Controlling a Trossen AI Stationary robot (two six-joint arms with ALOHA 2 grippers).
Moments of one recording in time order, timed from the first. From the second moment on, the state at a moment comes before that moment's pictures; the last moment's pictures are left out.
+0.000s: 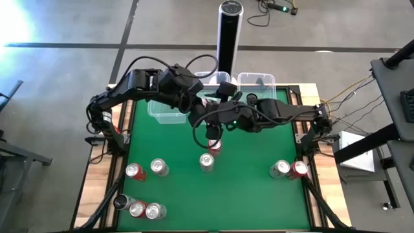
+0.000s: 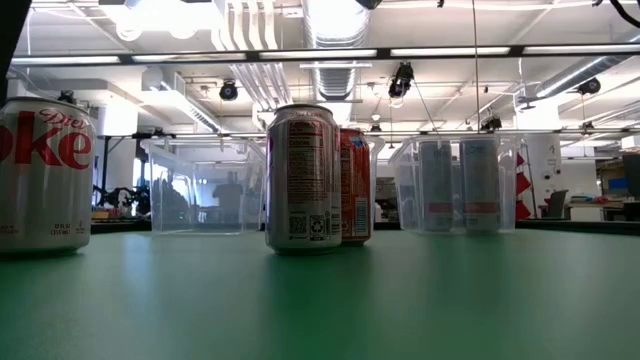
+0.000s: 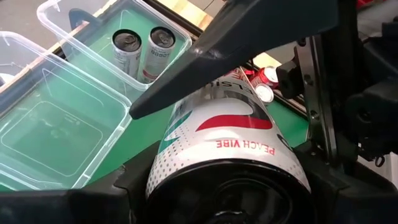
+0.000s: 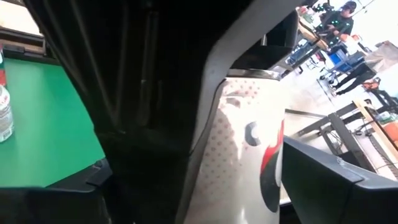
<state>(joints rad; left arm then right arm) 0.09 1.78 2.34 -1.25 -0.02 -0.50 0.14 1.87 2.20 -0.89 0.65 -0.25</state>
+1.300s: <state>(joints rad) 0.10 1.73 2.34 -1.26 -0.01 -0.53 0.14 1.84 2.20 -1.08 0.61 -0.17</state>
